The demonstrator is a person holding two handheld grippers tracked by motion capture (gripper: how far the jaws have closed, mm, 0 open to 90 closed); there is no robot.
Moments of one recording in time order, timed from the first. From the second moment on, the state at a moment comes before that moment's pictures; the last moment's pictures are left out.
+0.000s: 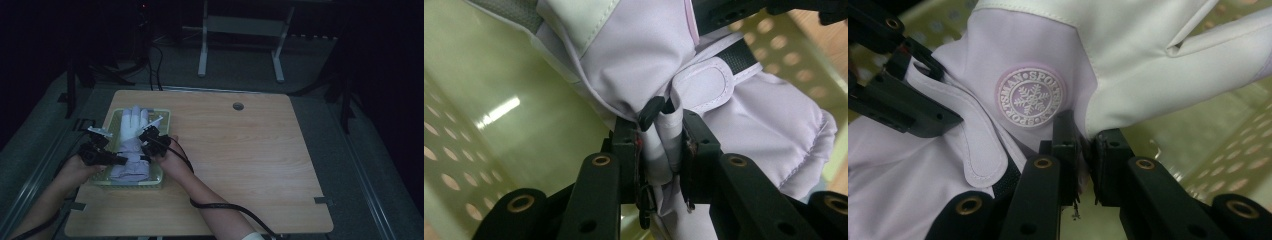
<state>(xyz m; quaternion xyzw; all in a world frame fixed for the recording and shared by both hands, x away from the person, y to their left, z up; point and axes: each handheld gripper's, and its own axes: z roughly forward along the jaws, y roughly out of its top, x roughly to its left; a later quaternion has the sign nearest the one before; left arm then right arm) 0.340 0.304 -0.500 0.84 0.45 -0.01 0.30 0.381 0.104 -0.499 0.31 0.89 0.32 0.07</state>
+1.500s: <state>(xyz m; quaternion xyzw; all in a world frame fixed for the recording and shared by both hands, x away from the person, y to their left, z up) 0.306 0.279 -0.491 0.80 0.47 0.15 0.34 0.380 0.072 -0.480 0.22 0.90 0.37 0.05</state>
